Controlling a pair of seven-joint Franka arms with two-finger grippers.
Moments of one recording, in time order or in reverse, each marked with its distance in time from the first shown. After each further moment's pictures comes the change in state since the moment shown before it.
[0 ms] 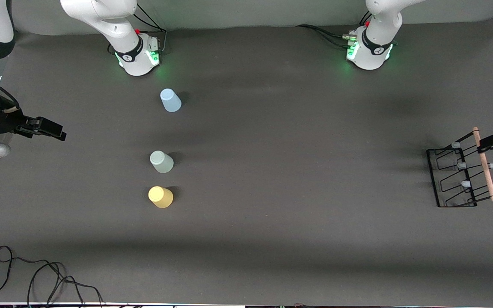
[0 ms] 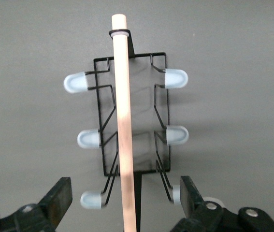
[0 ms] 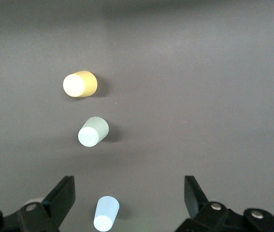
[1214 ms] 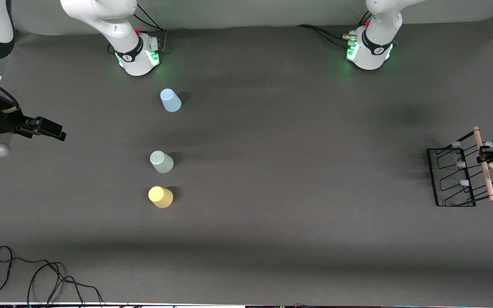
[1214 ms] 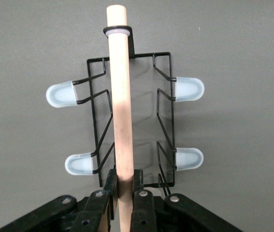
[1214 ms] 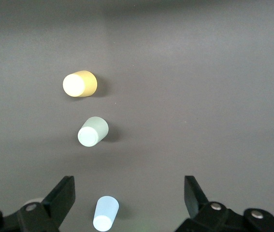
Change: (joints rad) left arm 0.004 0.068 -0.006 0.025 0.000 0.021 0.028; right arm -0.001 0.000 0.000 0.000 0.000 0.000 -0.003
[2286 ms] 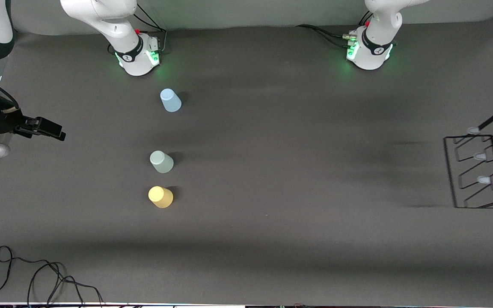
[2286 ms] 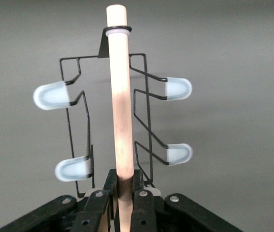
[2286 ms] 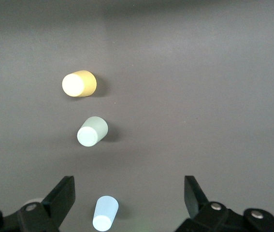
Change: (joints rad) left arm -0.185 -0.041 -0.041 0.526 -0.036 -0.615 -0.200; right arm -0.002 0.000 0.000 0.000 0.000 -0.001 -0.002
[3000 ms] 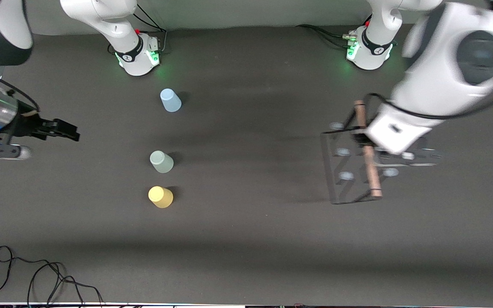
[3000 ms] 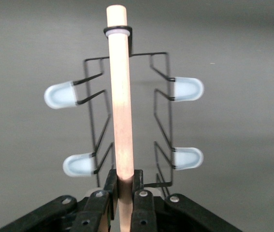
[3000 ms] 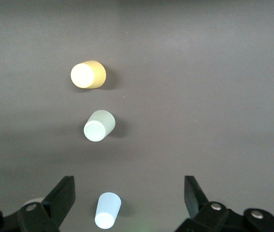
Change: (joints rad) left arm -0.512 0.050 -0.083 0.050 -0.003 0.037 -0.739; right arm 0.055 0.014 0.010 -0.047 0.002 0.030 0.004
